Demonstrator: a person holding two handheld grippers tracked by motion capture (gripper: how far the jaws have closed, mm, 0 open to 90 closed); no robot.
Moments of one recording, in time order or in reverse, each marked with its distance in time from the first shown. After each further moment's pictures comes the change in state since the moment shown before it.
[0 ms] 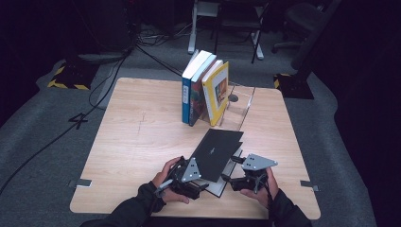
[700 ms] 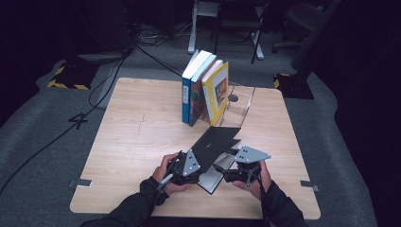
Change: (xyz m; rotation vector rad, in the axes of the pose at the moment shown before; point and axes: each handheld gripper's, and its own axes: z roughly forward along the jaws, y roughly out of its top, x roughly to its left) left arm 0.012 0.005 0.002 -0.024 0.176 0.011; right arm -0.001 0.028 0.009 -0.053 -0.012 -0.034
